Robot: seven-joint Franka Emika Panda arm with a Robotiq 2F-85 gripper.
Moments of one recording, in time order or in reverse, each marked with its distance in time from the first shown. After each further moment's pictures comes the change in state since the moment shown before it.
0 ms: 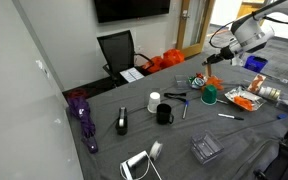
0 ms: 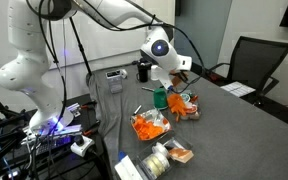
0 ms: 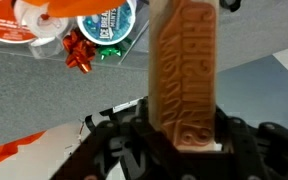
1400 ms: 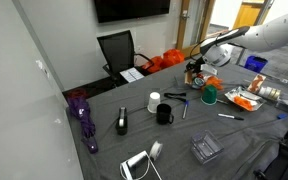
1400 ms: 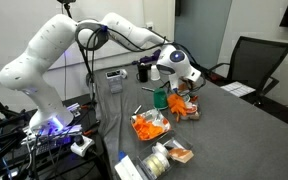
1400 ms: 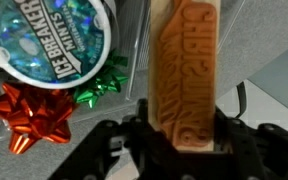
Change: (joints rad) arm 0.118 0.456 -0.007 0.493 -0.325 0.118 0.782
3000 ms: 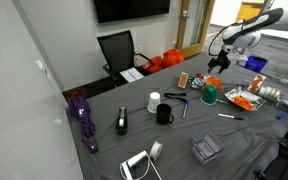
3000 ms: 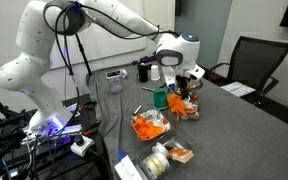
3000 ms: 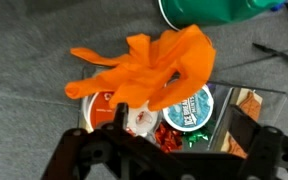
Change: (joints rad) arm -0.178 -0.263 -0.013 -0.192 -0.605 -0.469 0.265
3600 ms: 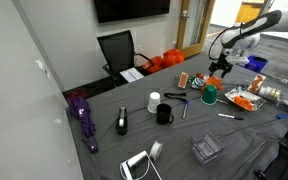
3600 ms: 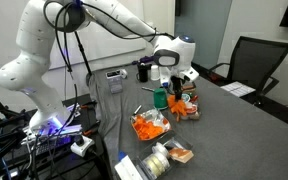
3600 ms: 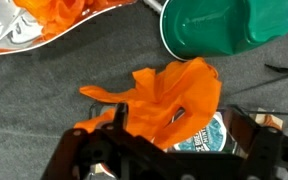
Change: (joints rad) arm 0.067 -0.019 -0.052 -0.061 -0.045 -0.025 0.134
